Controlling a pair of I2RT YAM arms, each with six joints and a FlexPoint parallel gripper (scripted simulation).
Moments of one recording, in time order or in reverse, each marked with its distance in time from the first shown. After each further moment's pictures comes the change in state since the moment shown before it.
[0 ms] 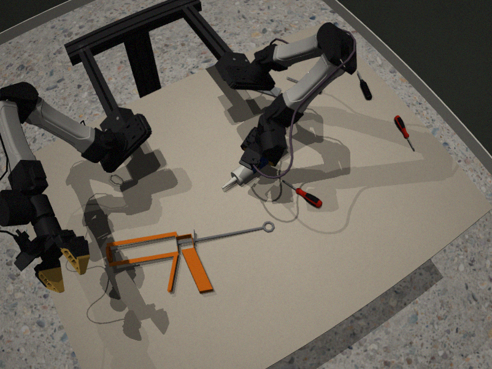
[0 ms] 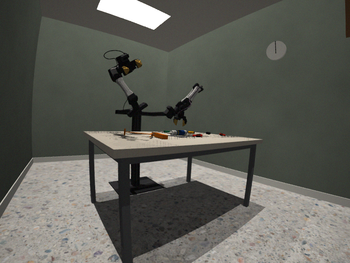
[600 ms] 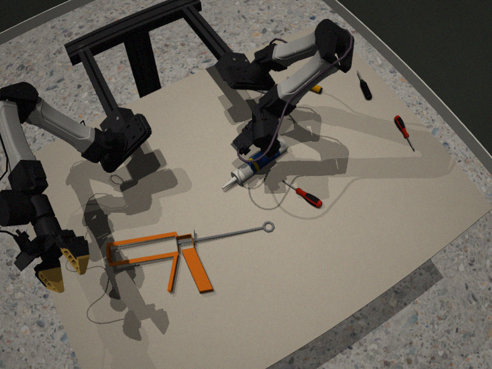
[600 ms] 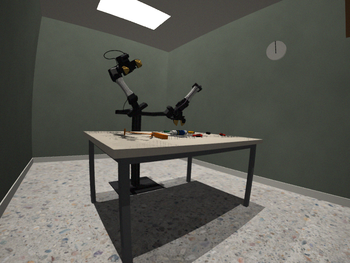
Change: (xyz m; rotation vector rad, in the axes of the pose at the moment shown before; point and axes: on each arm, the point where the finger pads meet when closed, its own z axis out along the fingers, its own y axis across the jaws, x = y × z) left arm 0.036 -0.018 -0.001 -0.070 0.082 0.373; right arm 0.000 0.000 0.000 0.001 0.000 0.000
